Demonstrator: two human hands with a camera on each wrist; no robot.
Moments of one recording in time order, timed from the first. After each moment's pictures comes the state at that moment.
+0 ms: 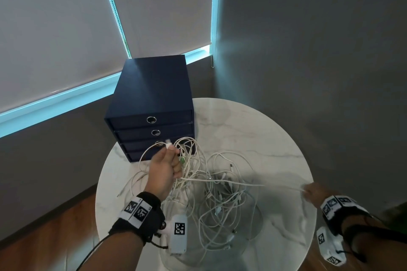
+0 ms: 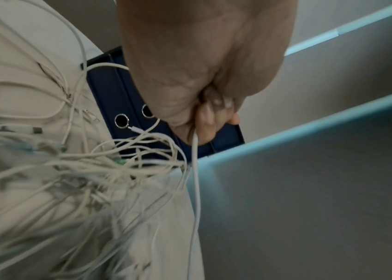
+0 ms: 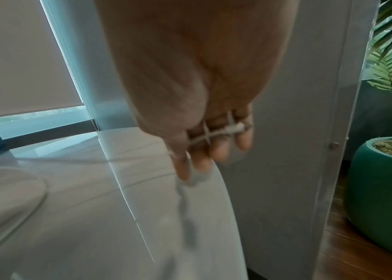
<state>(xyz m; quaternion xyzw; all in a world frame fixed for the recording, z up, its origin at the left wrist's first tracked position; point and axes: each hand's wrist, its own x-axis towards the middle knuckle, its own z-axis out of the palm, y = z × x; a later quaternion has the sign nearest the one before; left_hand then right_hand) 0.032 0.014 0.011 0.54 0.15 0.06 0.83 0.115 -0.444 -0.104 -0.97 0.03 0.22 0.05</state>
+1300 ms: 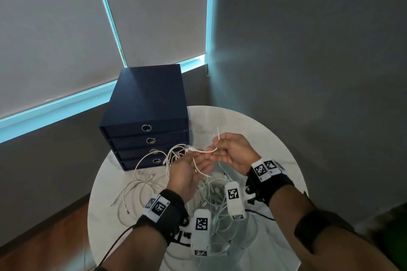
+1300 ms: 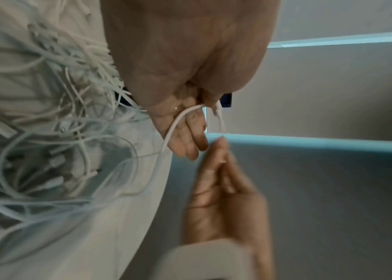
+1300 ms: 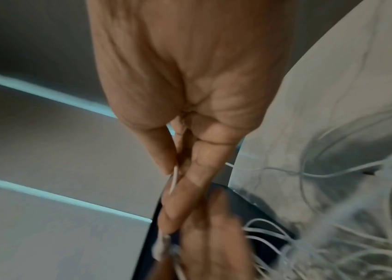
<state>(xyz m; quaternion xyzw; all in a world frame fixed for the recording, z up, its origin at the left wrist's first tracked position) 0.054 -0.050 0.034 0.39 0.22 -0.03 0.89 0.118 -0.189 0.072 -0.60 0.03 0.24 0.76</state>
